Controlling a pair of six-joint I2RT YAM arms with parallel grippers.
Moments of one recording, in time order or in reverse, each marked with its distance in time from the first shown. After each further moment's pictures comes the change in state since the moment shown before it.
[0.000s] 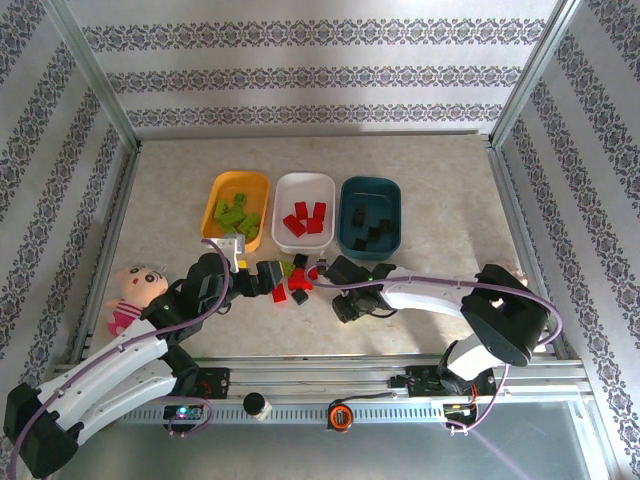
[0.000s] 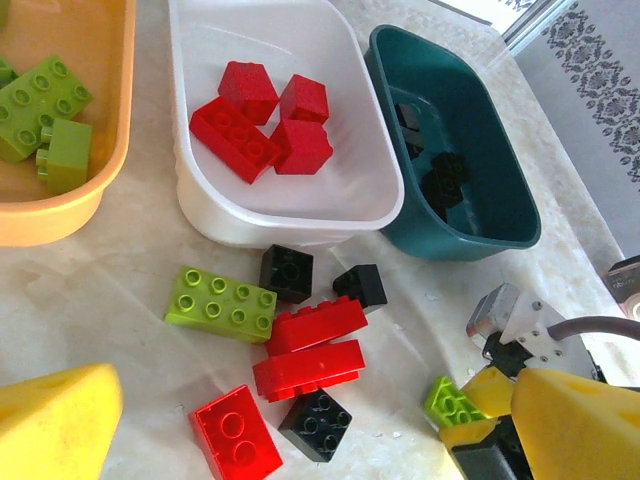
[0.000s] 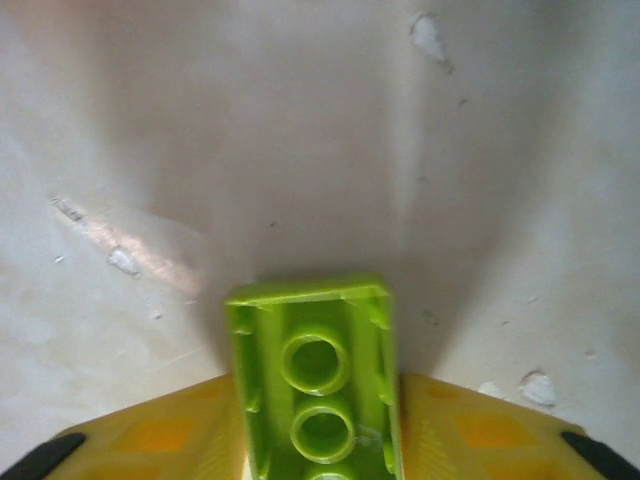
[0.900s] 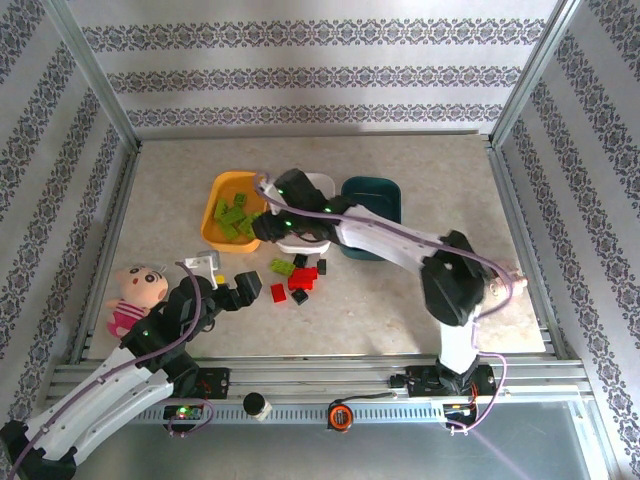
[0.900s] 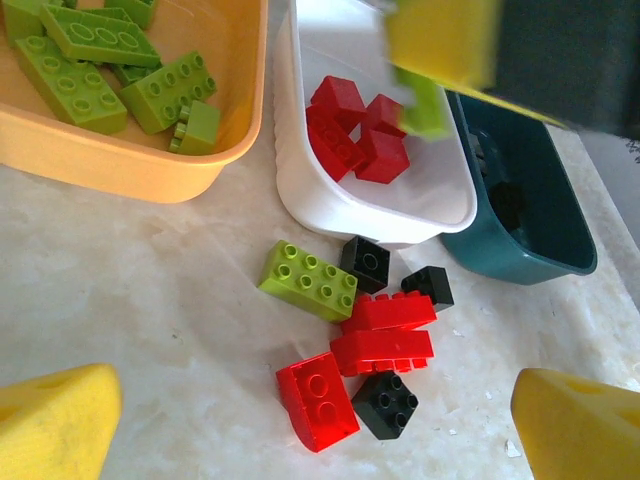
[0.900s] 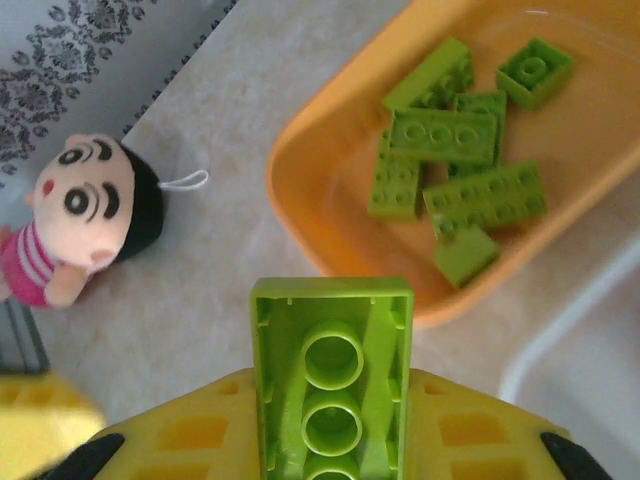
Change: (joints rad) left arm 0.000 -0.292 -0.118 -0.180 -0.126 -0.084; right arm -0.091 0.432 0.868 0.177 -0.355 -0.050
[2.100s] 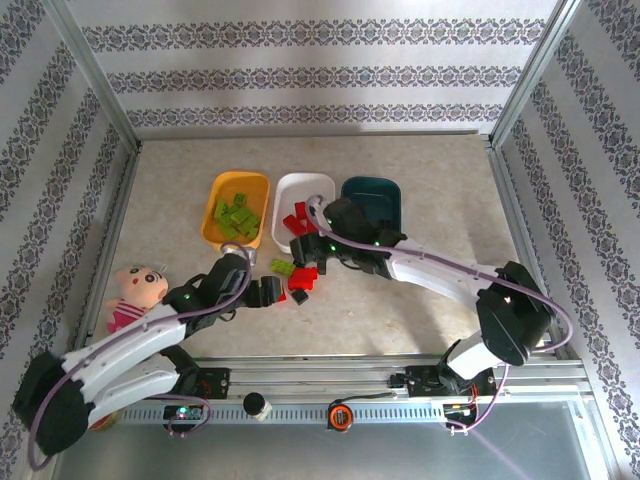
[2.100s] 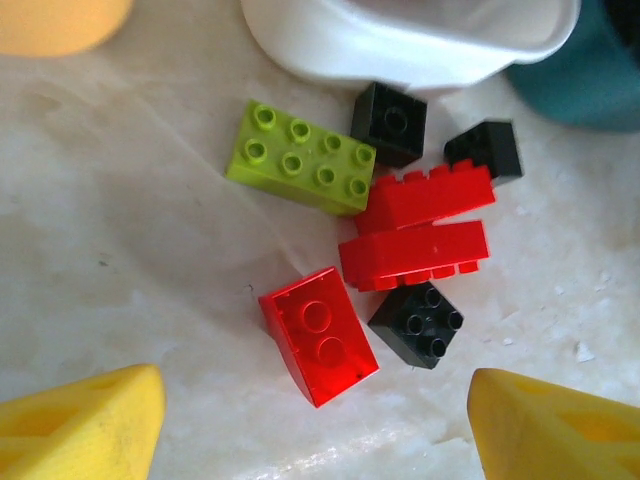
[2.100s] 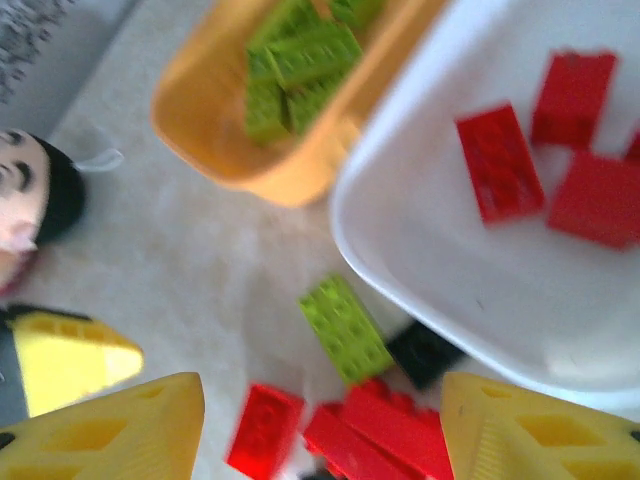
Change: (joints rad) left arm 0.000 0.538 0.121 0.087 0.200 0.078; right arm -0.049 -0.475 -0.658 0.182 0.138 0.106
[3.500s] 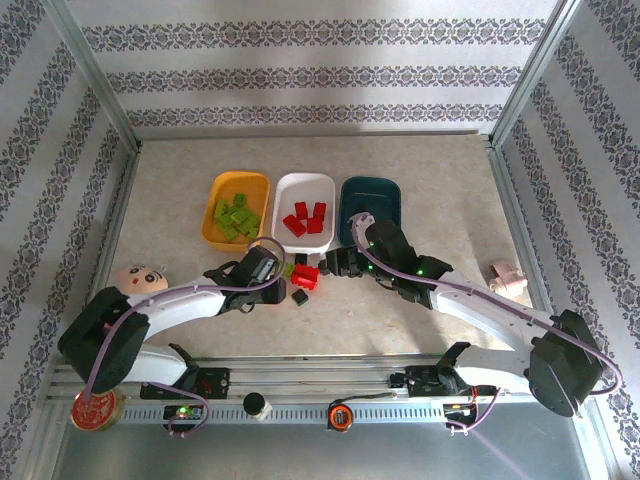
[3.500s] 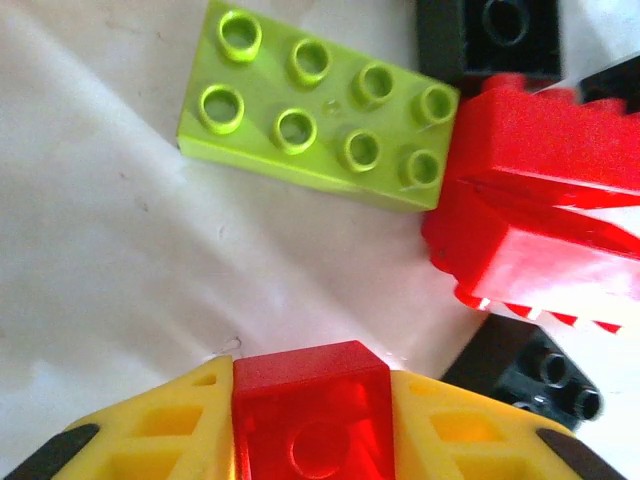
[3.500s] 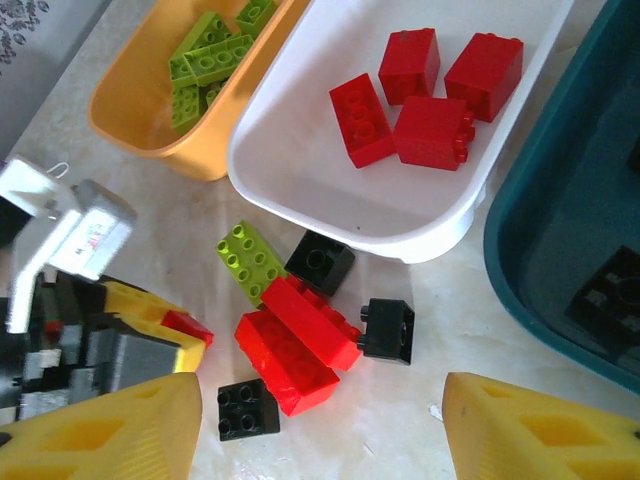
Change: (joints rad) left arm -0.005 0.354 0.068 0.123 0.010 0.031; right arm -0.068 -0.332 -0.262 -0.003 0.072 0.021
